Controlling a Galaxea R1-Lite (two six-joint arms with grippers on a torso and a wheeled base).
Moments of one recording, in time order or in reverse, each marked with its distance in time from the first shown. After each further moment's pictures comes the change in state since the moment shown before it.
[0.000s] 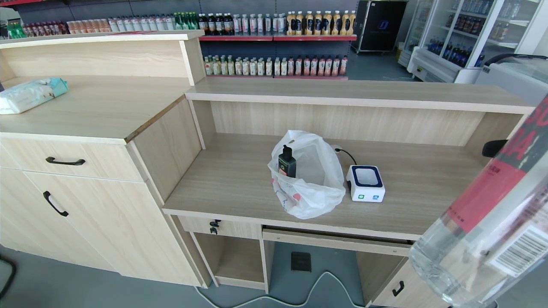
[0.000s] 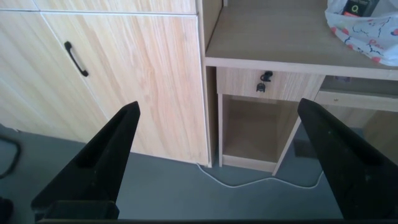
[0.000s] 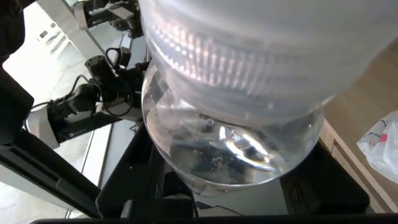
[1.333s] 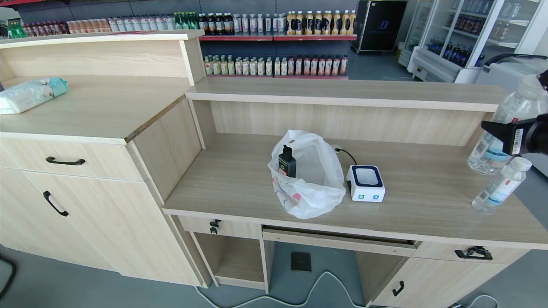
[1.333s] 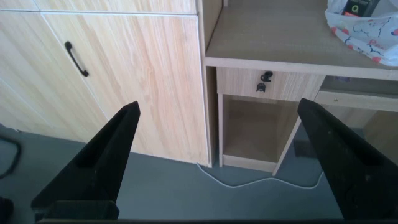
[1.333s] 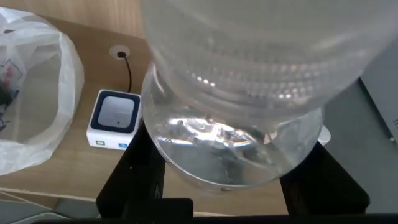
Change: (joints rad) left arm 0.000 0.000 0.000 0.000 0.000 0.000; right arm -0.469 0.363 0.044 -0.387 -0.967 -0.385
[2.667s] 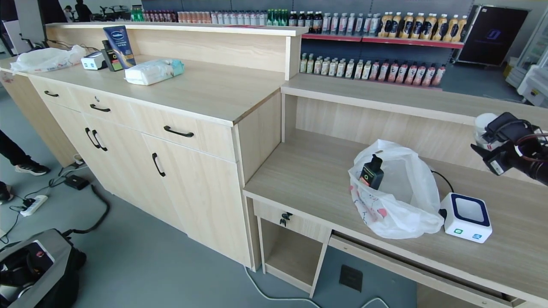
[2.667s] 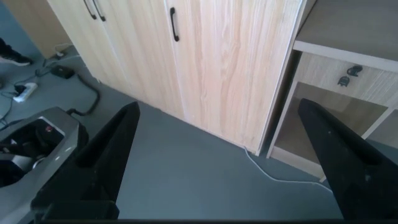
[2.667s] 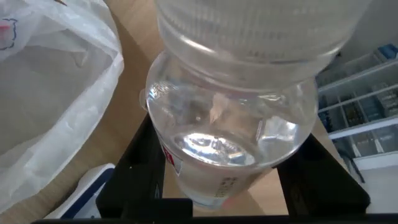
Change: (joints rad) left arm 0.000 0.000 0.000 0.000 0.000 0.000; right arm -0.222 0.416 -0.012 -0.434 0.223 -0.628
